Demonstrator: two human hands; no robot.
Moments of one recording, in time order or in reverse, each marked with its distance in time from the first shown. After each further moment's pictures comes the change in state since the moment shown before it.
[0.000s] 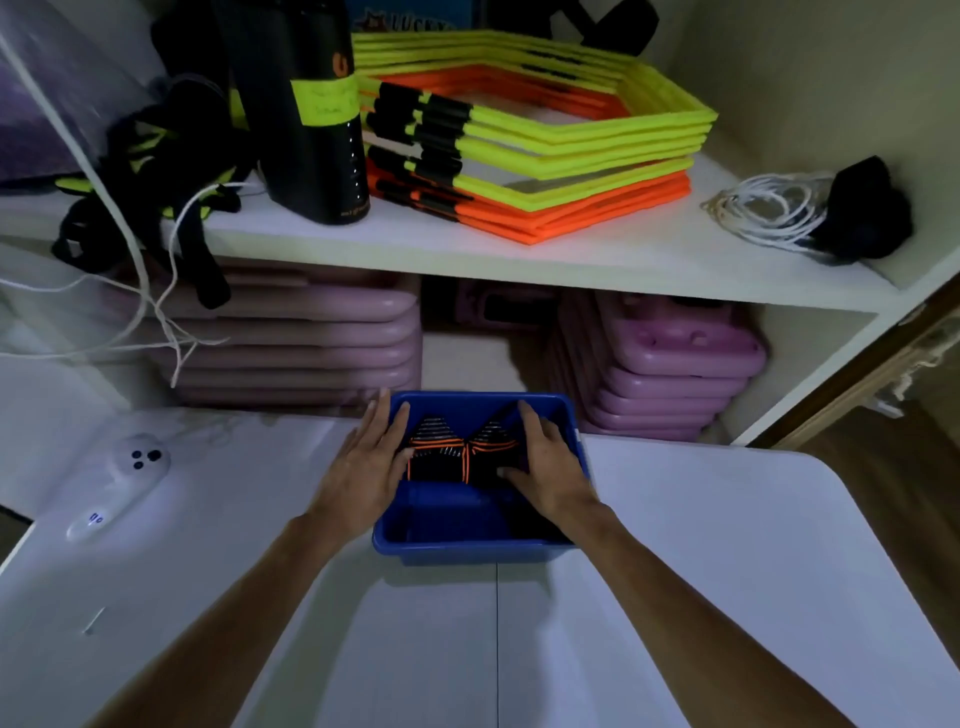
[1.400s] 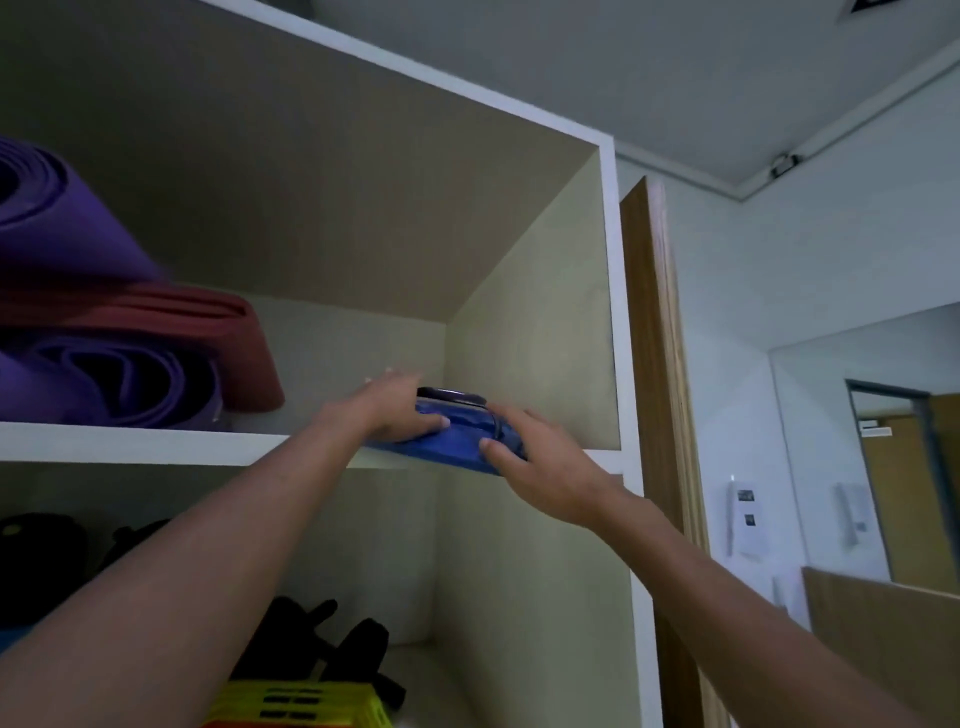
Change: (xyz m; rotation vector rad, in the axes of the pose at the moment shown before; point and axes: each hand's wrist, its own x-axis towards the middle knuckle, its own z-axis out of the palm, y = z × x) left_hand 0.310 0.470 -0.535 0.134 0.509 0.388; right_hand -0.051 -0.173 -0.626 -0.260 0.881 -0.449
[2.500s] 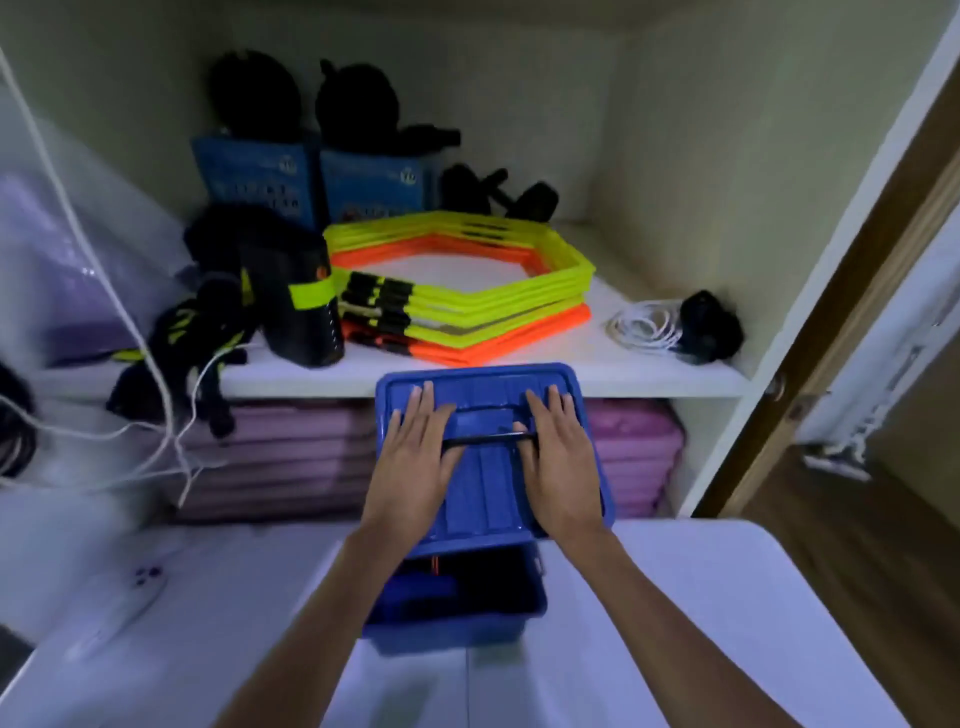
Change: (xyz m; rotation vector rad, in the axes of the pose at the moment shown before) left_hand -0.525 -0.102 0.238 -0.156 -0.104 -0.280; right_hand -0.390 -0.087 0.313 0.126 -0.263 0.283
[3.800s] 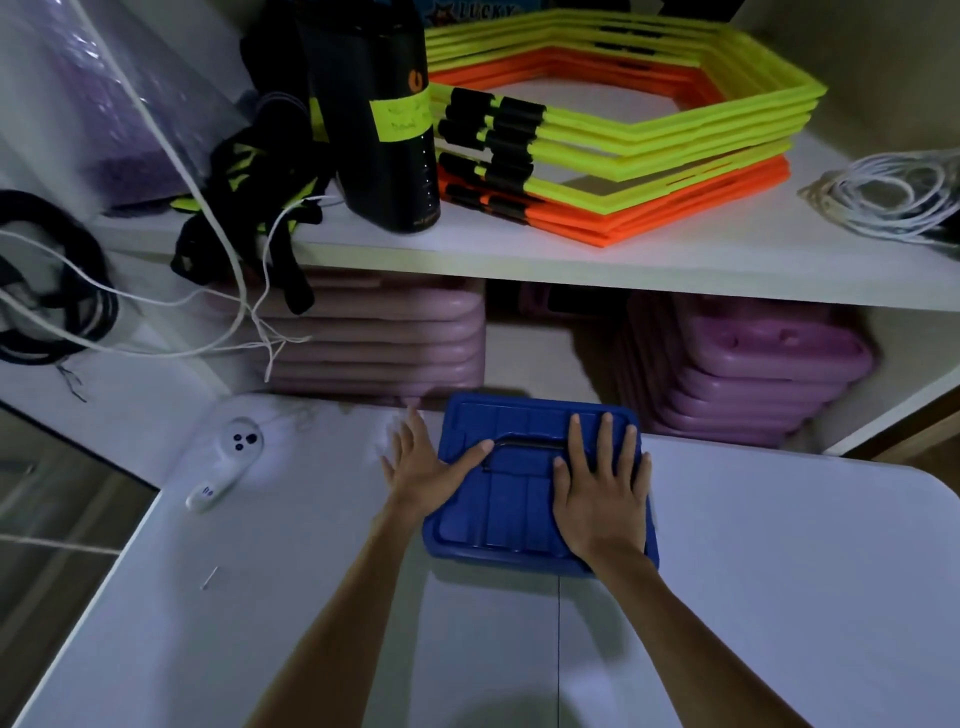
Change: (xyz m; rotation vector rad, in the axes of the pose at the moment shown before) left_hand -0.097 -0.157 0.087 -0.297 -0.399 -0.975; right_hand -0.092 0.023 0.161 -0.363 -0.449 0.161
